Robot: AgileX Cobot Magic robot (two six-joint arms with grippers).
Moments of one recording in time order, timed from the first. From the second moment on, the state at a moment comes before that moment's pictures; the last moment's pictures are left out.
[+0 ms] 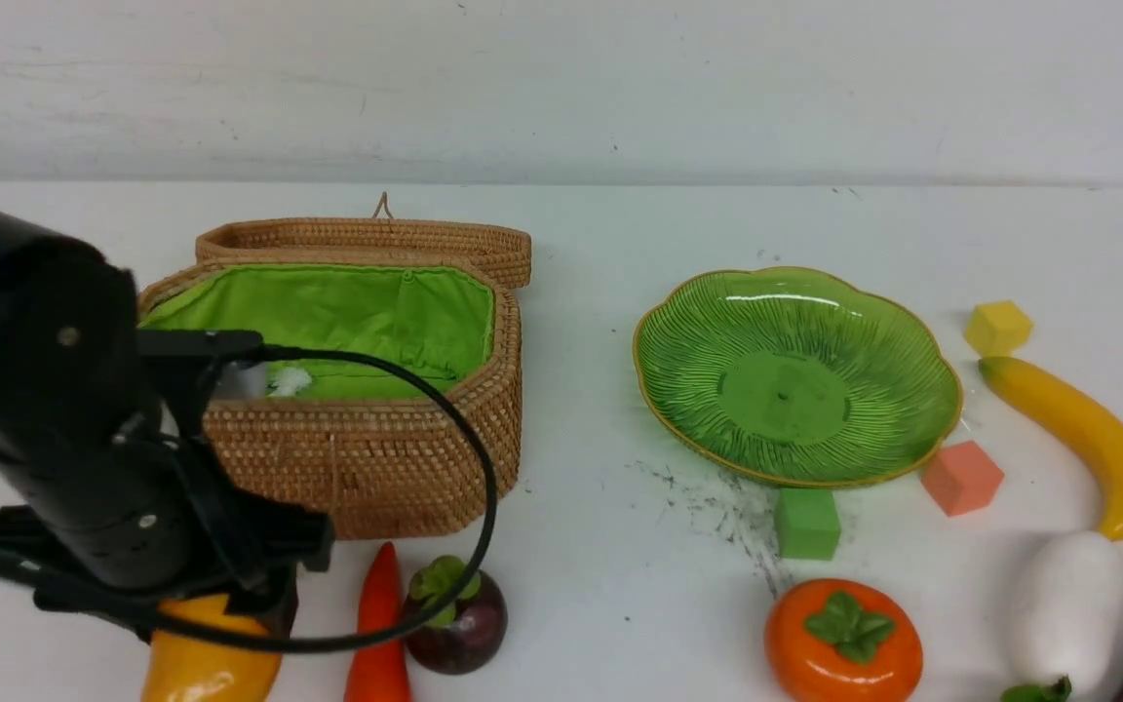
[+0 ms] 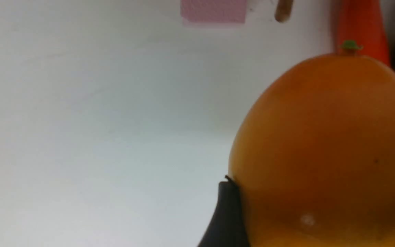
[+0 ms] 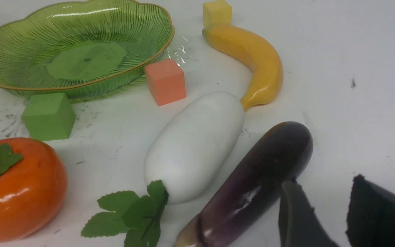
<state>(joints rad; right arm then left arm) 0.01 -0.01 0.01 -0.24 0.39 0.30 -0.39 1.37 -0.99 0.04 1.02 -0.38</state>
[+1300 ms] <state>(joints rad) 0.01 -0.01 0.01 -0.24 0.39 0.30 -0.39 1.28 -1.36 -0.25 1.20 -0.13</state>
